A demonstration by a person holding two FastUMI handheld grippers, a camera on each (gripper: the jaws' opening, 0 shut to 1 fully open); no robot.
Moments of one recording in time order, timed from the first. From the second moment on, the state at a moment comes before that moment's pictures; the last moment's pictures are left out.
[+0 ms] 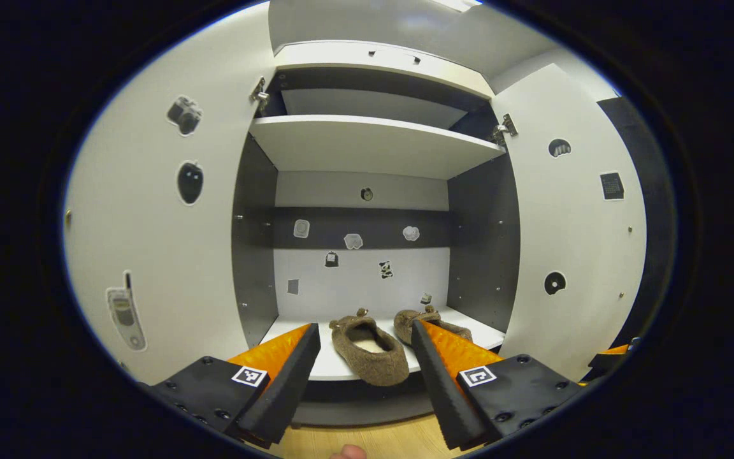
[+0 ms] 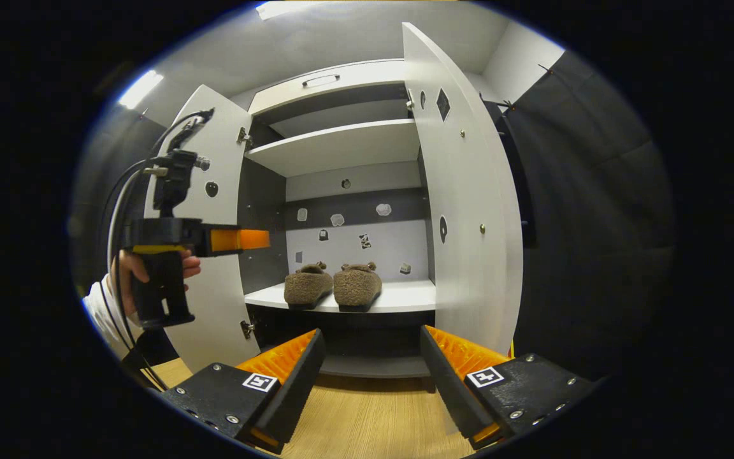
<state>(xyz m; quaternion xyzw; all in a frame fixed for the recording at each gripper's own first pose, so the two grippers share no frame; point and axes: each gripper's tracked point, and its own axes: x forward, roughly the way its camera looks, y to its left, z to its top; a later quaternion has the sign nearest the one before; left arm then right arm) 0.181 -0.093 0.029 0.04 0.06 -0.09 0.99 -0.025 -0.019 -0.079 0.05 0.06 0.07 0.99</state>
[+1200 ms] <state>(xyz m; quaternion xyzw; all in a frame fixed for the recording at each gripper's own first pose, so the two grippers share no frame) 0.066 -0.029 -0.047 0.06 0.03 0.01 1.00 -0.047 -0.177 0.049 -0.01 0.02 -0.05 1.00</state>
